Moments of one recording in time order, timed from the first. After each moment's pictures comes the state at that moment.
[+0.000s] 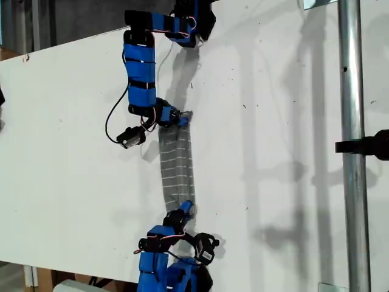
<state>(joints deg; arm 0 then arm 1) -11.1 115.8 135.6 62.3 -71.5 14.3 72.0 92.0 78.4 37.3</state>
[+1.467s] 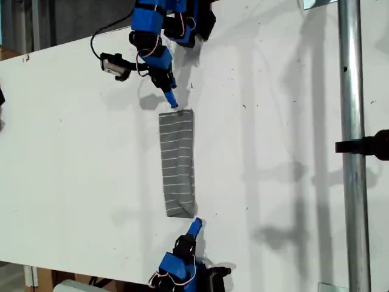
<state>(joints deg) 3.9 198.8 176.4 69.5 -82.6 19.3 138.7 149.9 59.5 64.6</state>
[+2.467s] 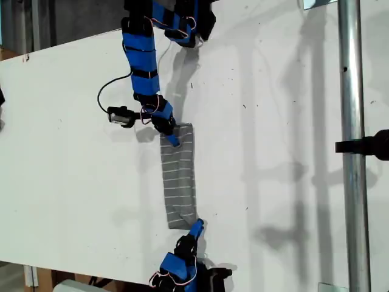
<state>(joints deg) 5.5 198.8 176.5 71.8 -84.9 15.9 81.2 113.6 36.3 65.0</state>
